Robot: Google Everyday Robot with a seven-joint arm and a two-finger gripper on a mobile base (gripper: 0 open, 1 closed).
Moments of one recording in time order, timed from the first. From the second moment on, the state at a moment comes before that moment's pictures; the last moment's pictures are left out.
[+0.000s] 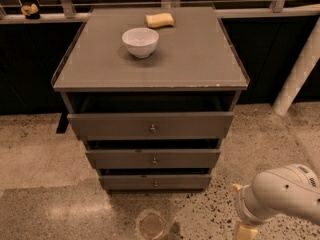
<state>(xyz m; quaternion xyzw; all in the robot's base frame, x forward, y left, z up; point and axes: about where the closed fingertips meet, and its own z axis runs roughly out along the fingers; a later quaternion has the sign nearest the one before) 0.361 -0.244 0.536 -0.63 0.77 0.02 0.08</state>
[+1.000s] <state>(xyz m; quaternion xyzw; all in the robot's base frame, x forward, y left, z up) 0.354 -0.265 0.482 -0.62 0.78 0.03 0.09</state>
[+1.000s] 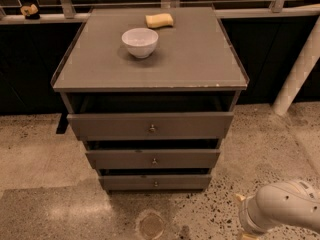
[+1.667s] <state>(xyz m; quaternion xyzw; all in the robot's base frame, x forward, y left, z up) 0.376 -0.278 0.363 -0.61 0.79 0.06 0.07</state>
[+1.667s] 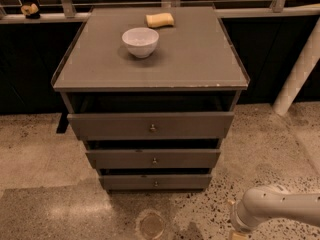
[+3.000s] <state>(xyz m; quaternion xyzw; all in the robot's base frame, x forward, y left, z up) 0.450 -0.233 0.370 -0.69 0.70 -0.01 0.15</state>
